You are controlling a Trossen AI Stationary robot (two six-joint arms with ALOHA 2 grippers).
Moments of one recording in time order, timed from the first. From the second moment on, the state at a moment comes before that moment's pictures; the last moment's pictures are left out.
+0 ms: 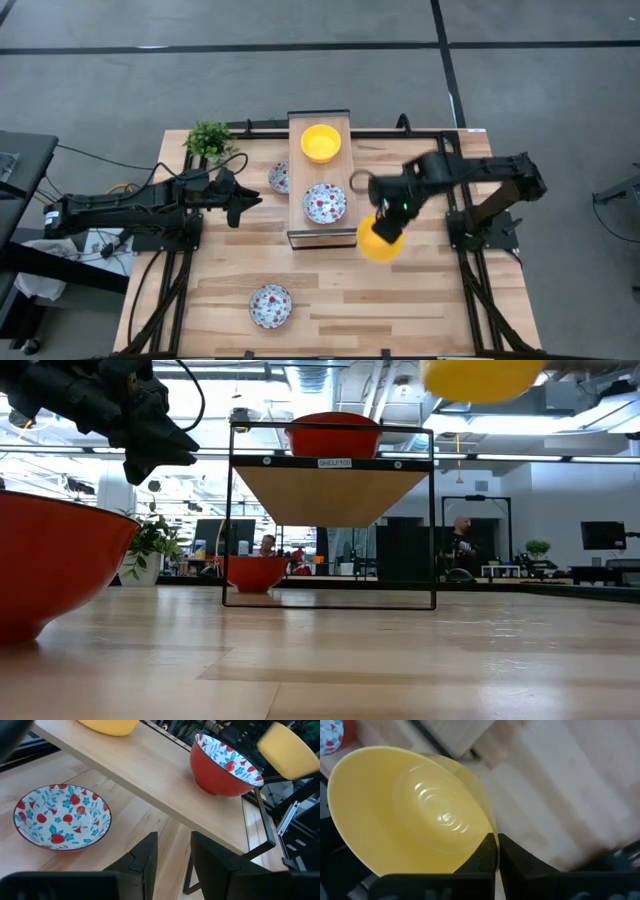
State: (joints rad) left arm 0.17 0.57 0.37 -0.15 0.00 -0.42; right arm 0.12 1.56 1.73 -1.57 -0.10 0.77
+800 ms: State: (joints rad) left arm 0.17 0.57 0.37 -0.14 0.00 -0.43; right arm -0.58 1.56 1.89 -1.36 -0.17 0.33
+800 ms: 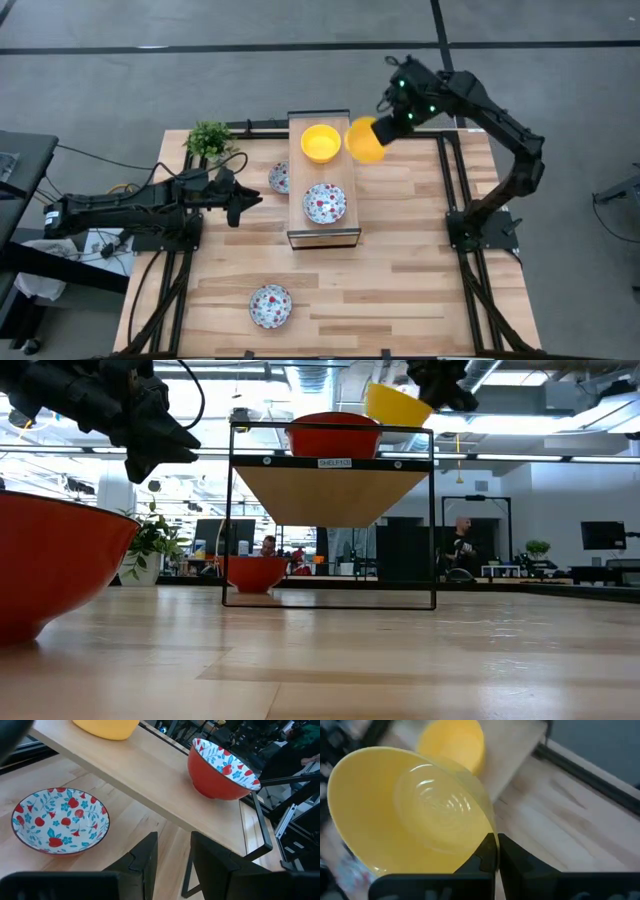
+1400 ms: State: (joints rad) left arm 0.17 0.57 0.37 -0.11 0.00 -0.43; right arm -0.64 1.86 2.14 -1.19 -0.38 0.39
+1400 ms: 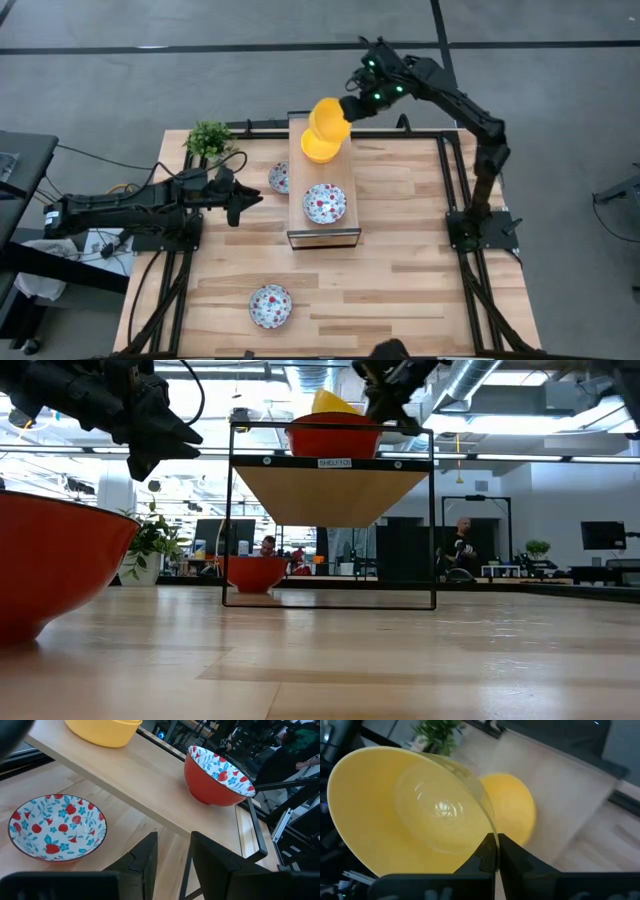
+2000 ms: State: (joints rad) left arm 0.17 0.57 0.37 -0.11 0.00 -0.42; right arm -0.63 2.08 2.33 -1.35 -0.41 0.38
